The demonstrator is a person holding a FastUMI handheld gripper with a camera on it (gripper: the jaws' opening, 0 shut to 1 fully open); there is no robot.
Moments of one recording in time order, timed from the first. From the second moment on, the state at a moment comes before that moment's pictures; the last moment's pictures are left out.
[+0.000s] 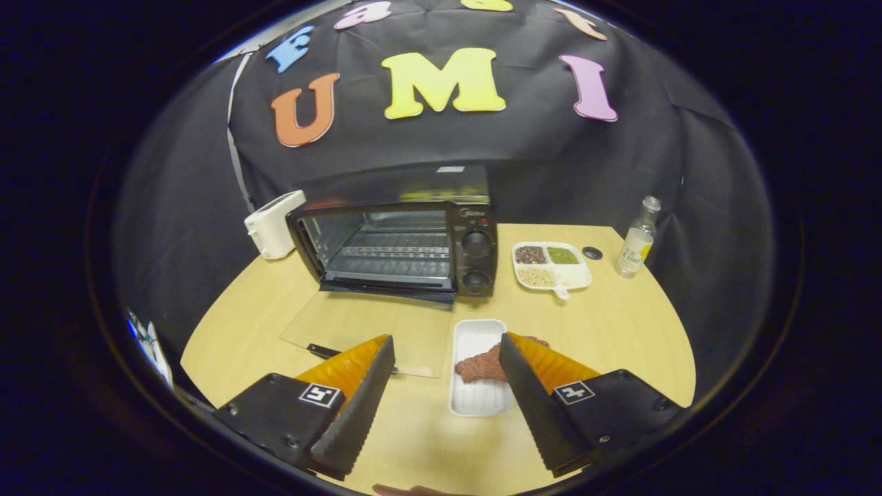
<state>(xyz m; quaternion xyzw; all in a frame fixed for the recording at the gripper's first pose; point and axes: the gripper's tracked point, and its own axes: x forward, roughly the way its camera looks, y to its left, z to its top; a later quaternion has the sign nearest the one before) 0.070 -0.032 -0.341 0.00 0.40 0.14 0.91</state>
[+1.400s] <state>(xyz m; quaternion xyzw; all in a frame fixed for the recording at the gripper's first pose) 0.062 -0.102 -0.327 0.13 0.49 0.14 0.85</state>
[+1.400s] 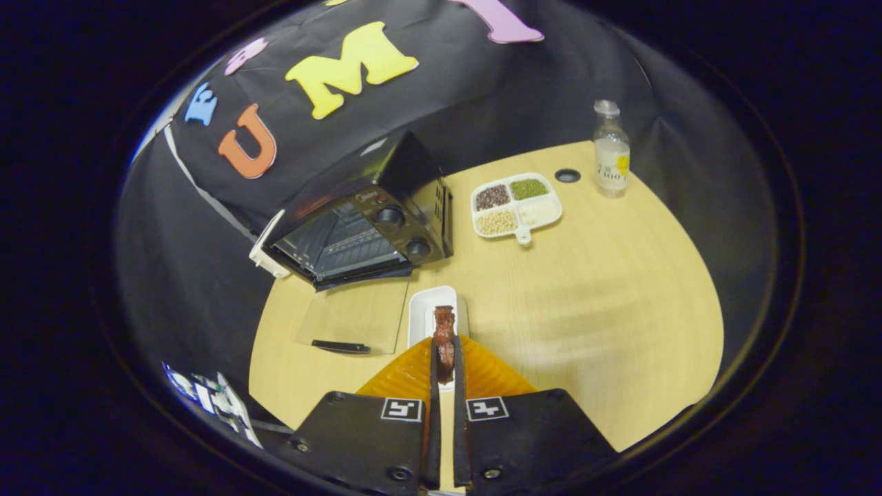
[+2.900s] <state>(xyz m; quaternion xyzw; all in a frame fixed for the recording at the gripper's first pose) 0.102 0.109 -0.295 0.03 0.28 0.15 0.95</state>
